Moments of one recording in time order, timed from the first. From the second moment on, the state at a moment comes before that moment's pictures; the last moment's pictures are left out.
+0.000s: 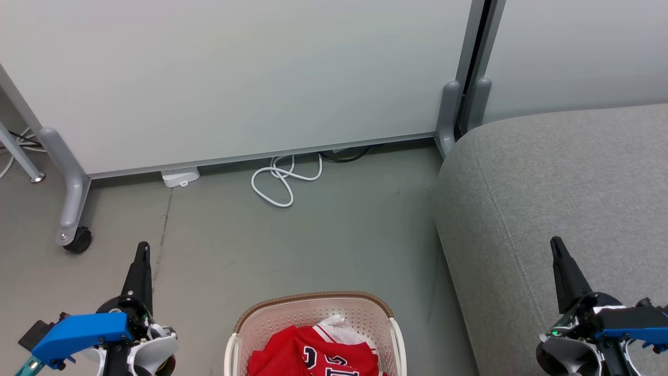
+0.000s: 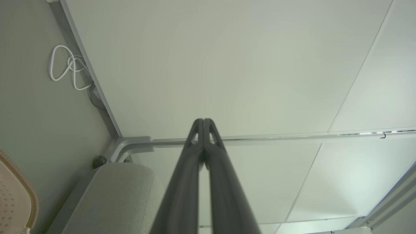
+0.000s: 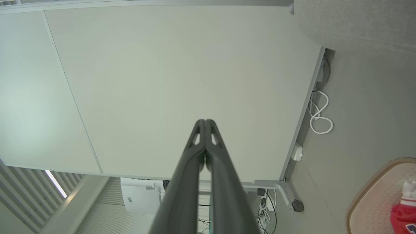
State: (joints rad) left arm -0.10 0.05 0.11 0.25 -1.61 -0.13 0.11; right arm -0.10 -0.05 -0.11 0.25 1.61 0.13 0.11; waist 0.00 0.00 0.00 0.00
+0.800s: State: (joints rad) left arm -0.10 0.05 0.11 0.25 -1.61 -0.13 0.11; right arm -0.10 -0.05 -0.11 0.25 1.61 0.13 0.11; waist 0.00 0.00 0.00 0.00
